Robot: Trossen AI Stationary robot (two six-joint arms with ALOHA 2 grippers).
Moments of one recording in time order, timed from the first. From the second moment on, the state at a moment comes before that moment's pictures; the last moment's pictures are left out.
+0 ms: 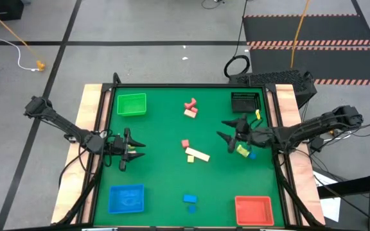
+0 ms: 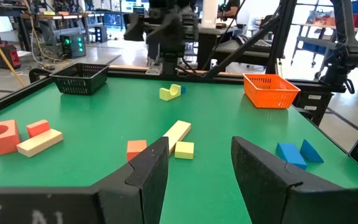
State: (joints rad) left arm -0.51 0.57 0.01 0.49 -0.47 -0.11; right arm 0.15 0.96 0.32 0.34 0.60 0.26
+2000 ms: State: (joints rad) left arm -0.51 0.57 0.01 0.49 -0.47 -0.11; right arm 0.13 1.16 0.60 -0.82 0.02 0.84
